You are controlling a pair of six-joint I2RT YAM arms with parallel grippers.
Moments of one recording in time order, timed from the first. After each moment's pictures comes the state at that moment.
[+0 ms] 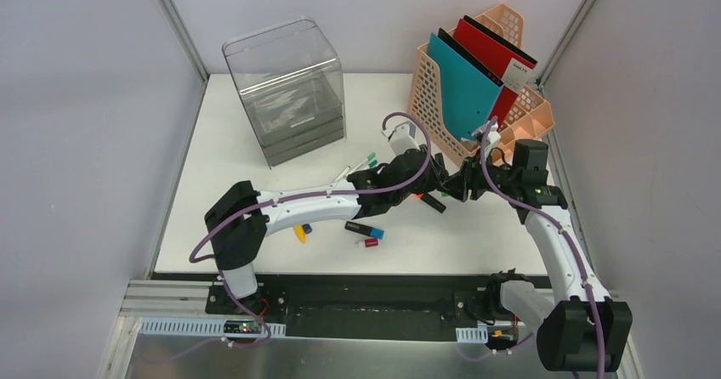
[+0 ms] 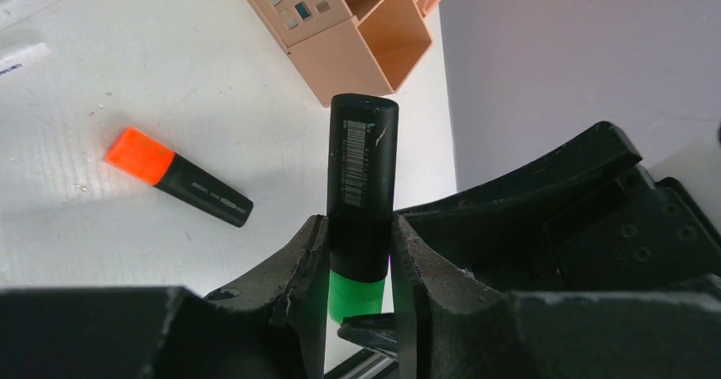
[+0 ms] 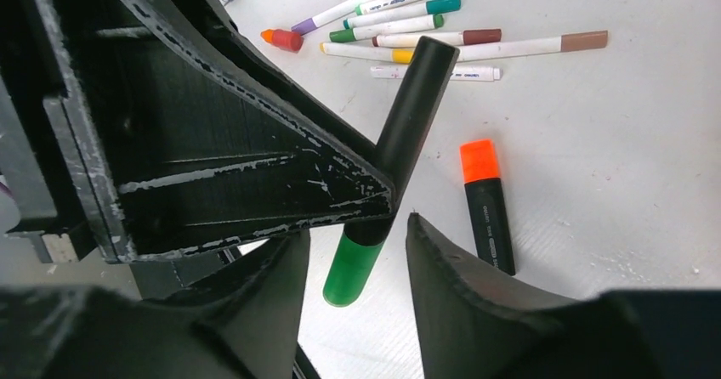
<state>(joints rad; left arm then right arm) -1.12 1.77 1.34 -0.04 -0.39 -1.11 0.03 1.00 0.74 -0.43 -0.92 -0.08</state>
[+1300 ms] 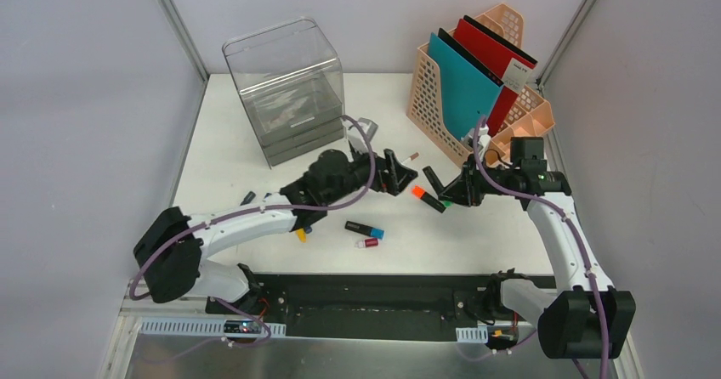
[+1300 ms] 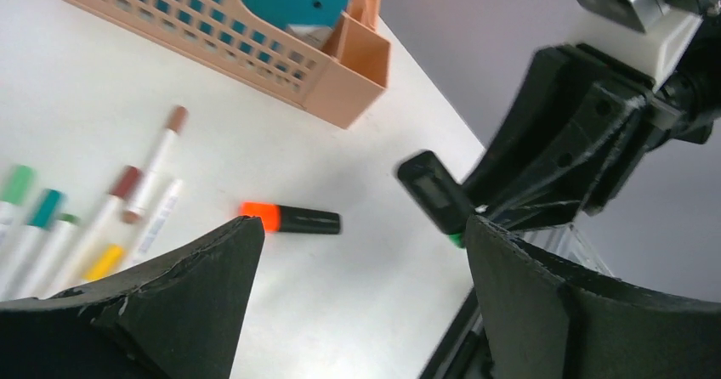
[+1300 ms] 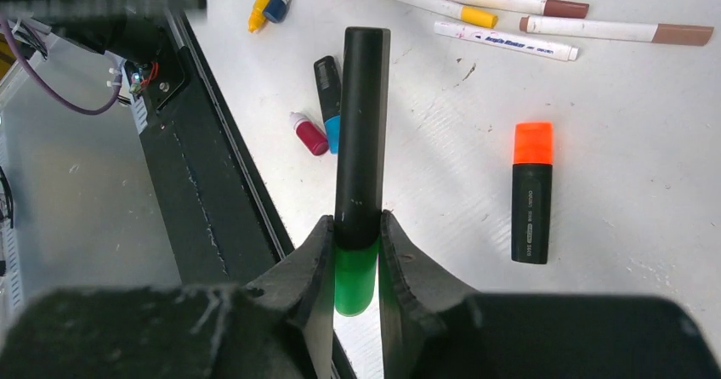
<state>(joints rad) -0.97 1.38 0.86 0.39 -0.06 -0.60 0.04 1.07 0.87 -0.77 -1.03 -0.40</state>
